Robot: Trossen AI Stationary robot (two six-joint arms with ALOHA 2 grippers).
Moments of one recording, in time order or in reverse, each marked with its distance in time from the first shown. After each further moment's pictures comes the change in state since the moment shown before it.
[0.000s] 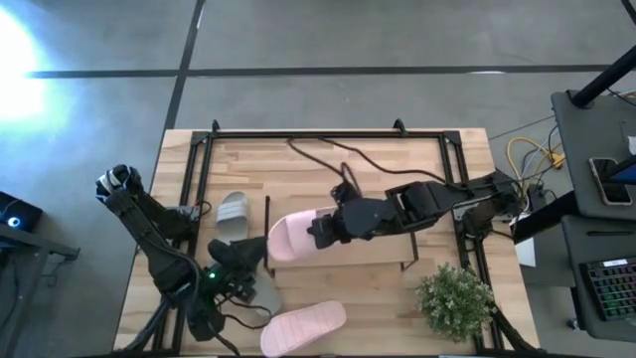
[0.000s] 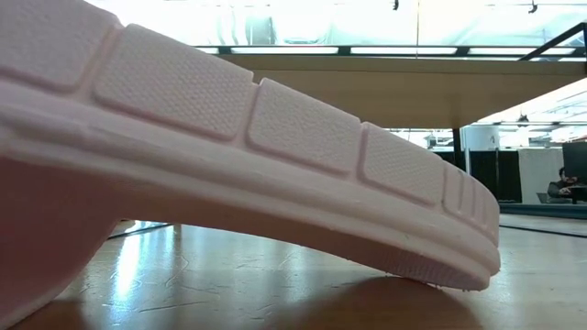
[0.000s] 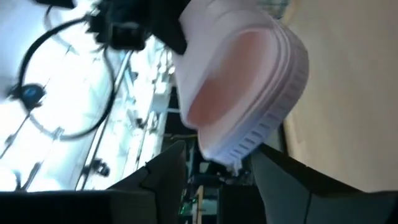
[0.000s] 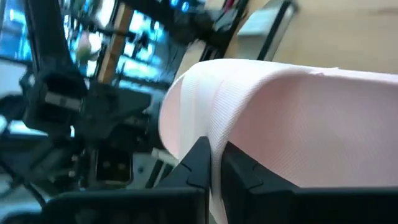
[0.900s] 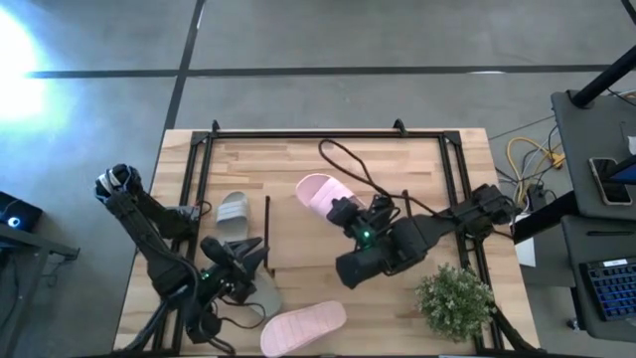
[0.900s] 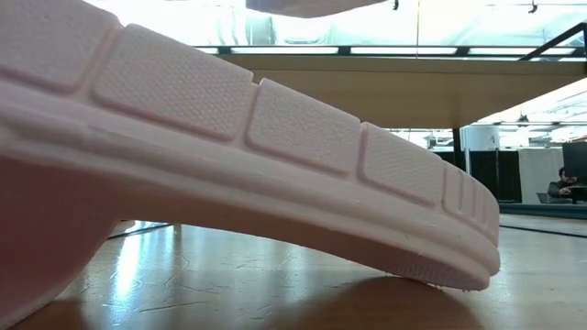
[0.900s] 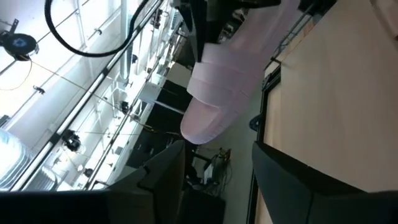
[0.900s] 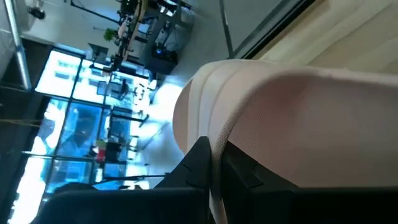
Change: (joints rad) left arm -0.043 -0.009 -0.066 0.001 -0.018 -0.337; right arm 0.135 0.104 -0.011 -0.362 0.824 0.909
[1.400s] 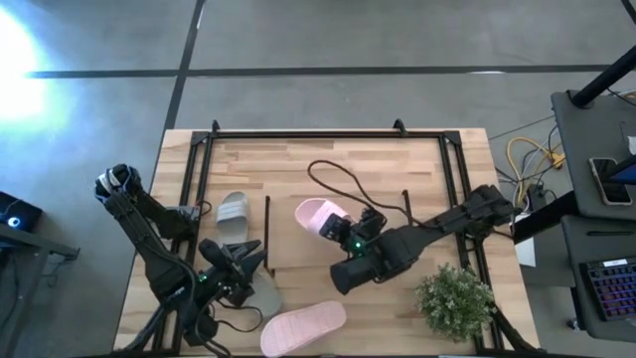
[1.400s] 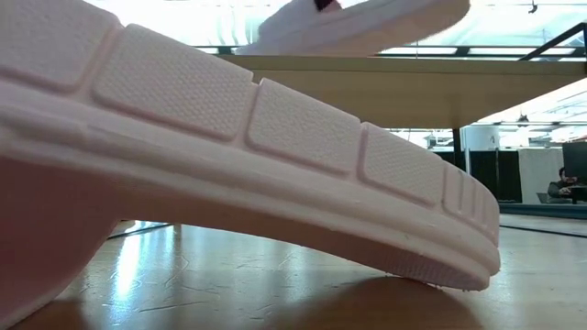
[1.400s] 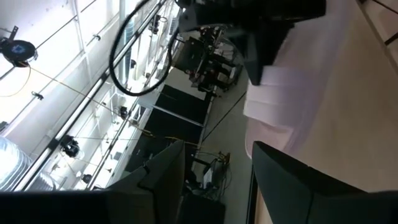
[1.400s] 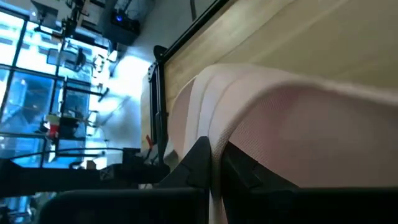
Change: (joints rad) left arm -0.014 0.000 0.000 -0.002 0.000 0.010; right arm -0.014 0.005 -0.212 0.152 -0.176 -0.004
